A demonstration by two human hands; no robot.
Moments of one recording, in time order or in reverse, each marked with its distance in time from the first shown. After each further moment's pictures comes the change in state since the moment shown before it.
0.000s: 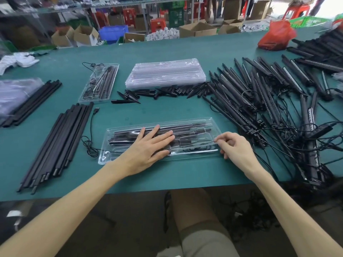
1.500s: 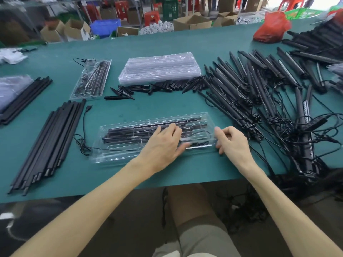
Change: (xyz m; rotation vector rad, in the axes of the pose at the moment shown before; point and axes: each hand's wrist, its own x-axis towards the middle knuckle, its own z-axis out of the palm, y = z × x) left_hand 0.041 0.070 0.004 0.248 0.176 -0.051; right_hand -0.003 0.003 0.008 0.125 0.130 0.058
